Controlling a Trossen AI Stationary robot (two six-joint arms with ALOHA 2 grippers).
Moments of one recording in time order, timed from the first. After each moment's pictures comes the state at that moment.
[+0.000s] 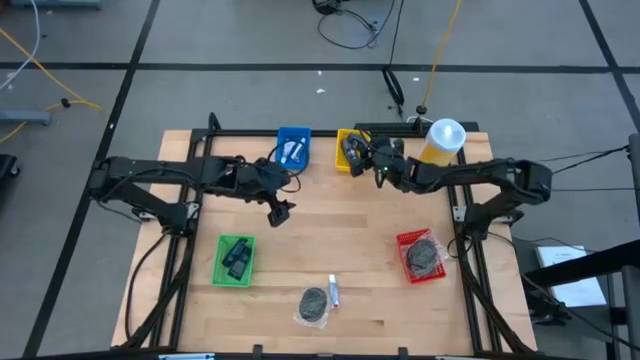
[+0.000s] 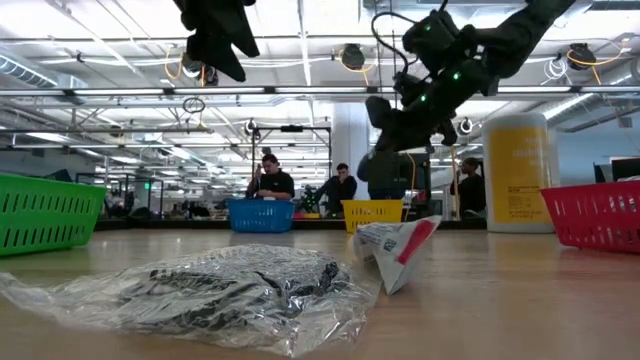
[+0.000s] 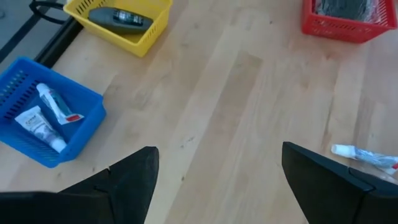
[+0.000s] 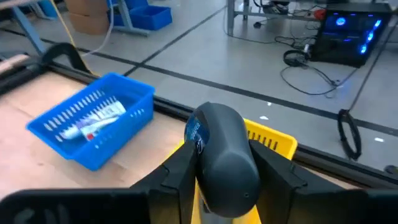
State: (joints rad) left arm 0.02 1.35 1.26 -0.79 -0.18 -0.33; right arm -0.34 1.48 0.74 0.29 0.61 0.40
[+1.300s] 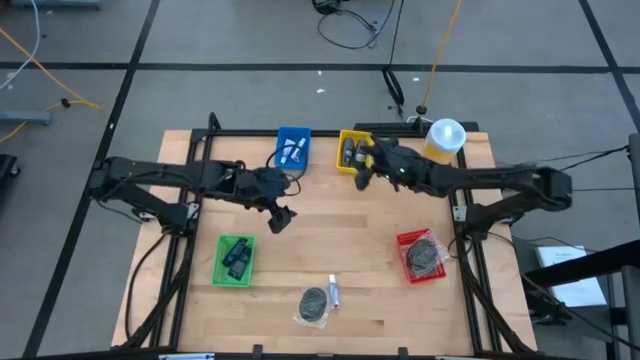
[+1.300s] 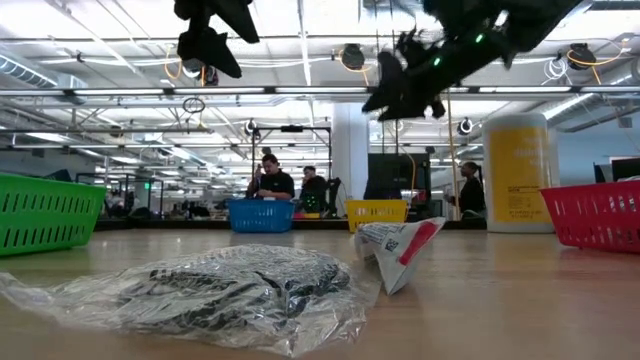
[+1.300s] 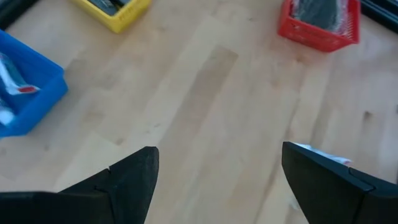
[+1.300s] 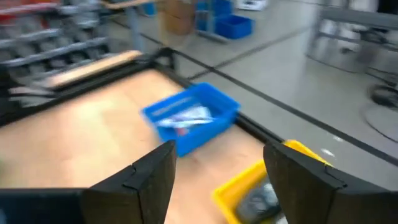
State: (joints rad) left arm -0.03 1.35 1.26 -0.79 -0.12 -0.51; right arm -0.28 1.31 0.74 0.25 0.35 0.21
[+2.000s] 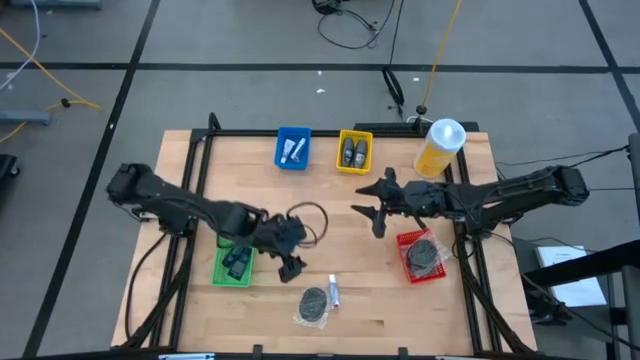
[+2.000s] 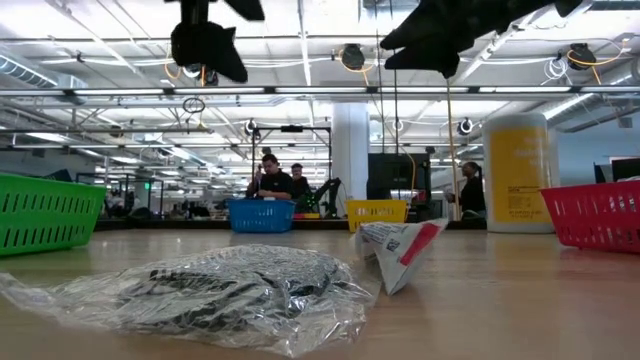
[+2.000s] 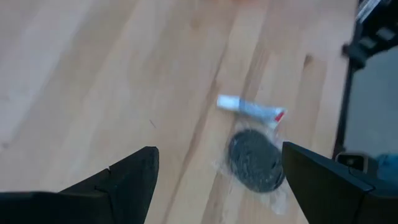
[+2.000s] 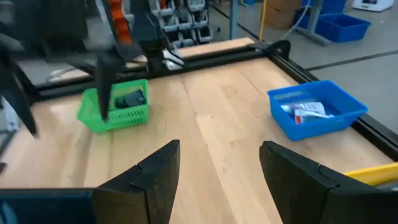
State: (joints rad) left arm -0.30 1.55 1.26 -0.63 -0.08 -0.69; right arm 0.09 1.13 0.74 0.06 0.29 0.20
